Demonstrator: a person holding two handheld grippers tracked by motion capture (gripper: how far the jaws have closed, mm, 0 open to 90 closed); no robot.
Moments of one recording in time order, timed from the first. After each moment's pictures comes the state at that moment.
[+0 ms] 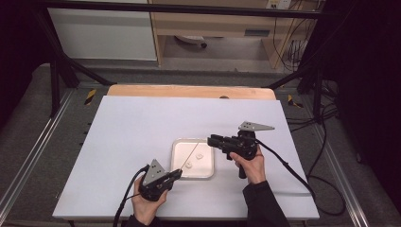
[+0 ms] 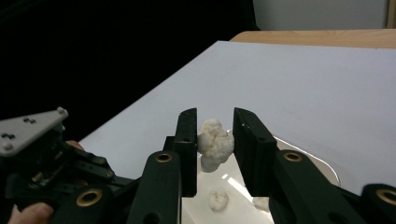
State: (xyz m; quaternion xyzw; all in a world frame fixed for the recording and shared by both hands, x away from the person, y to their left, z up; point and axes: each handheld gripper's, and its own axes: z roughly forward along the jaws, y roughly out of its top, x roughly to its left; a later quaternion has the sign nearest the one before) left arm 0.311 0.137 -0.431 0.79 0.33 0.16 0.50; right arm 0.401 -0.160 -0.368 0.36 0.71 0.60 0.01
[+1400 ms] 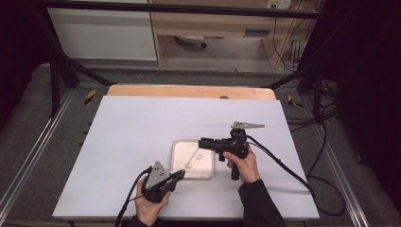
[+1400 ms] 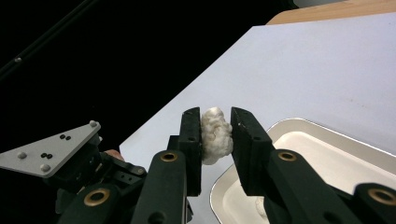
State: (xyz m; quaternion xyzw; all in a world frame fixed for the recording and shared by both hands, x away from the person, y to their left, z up) left arm 0.307 0.130 -0.433 0.78 0.32 0.17 0.51; right arm 0.407 -0.140 -0.375 0.36 0.70 0.61 -0.08
